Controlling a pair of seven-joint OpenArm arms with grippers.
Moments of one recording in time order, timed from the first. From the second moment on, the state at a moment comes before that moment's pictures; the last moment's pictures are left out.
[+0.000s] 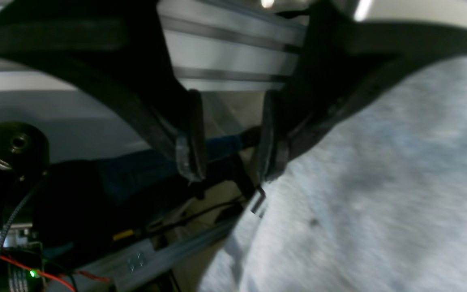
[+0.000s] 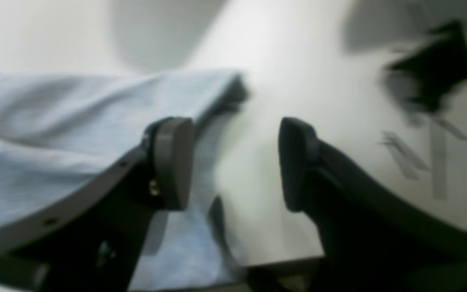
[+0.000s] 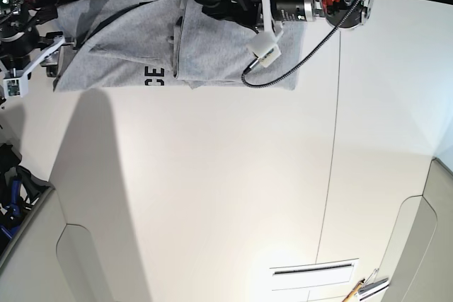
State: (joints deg) left arm 24.9 -10.7 5.6 109.8 -62.9 -34.8 69.5; right arm -24.9 13.1 29.9 118.3 14.4 19.7 -58.2
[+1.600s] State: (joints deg) left arm 23.2 -10.7 1.7 111.9 -61.9 -34.7 69.3; right arm -19.2 13.4 33.5 89.3 51.8 33.0 -65.0
